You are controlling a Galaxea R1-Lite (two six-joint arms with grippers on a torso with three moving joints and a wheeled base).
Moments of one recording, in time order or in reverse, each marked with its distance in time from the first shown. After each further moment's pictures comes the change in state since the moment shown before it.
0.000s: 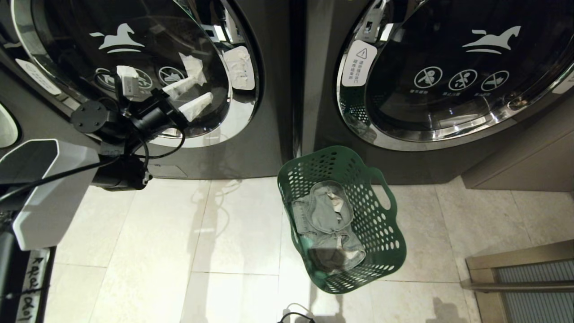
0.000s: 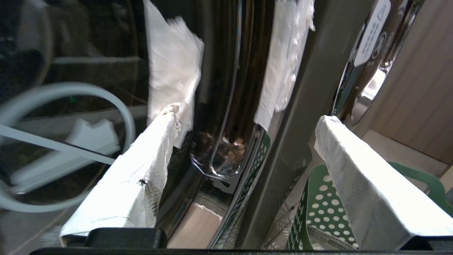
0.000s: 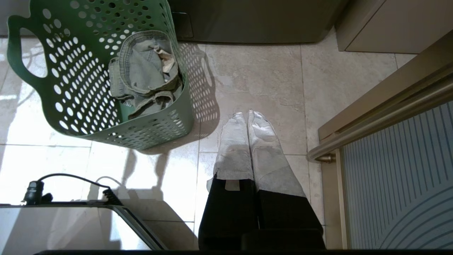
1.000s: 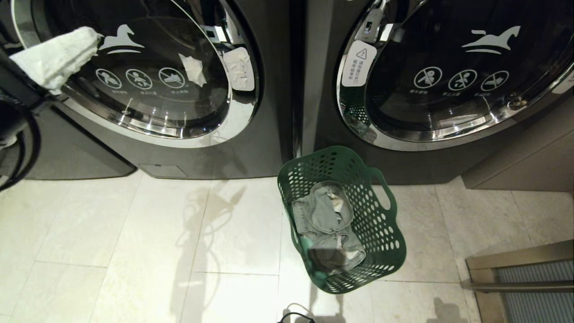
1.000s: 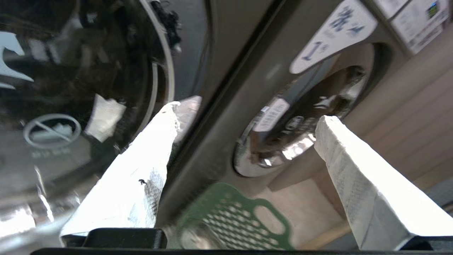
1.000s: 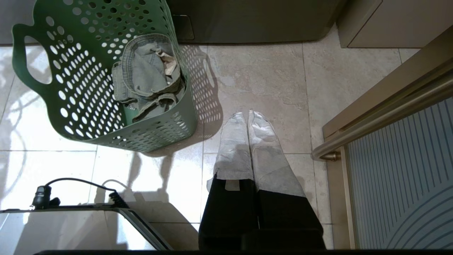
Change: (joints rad) left arm 0.058 -0.943 0.946 0.214 0.145 -0.209; right arm 0.000 0.000 0.002 -0.005 0.000 0.036
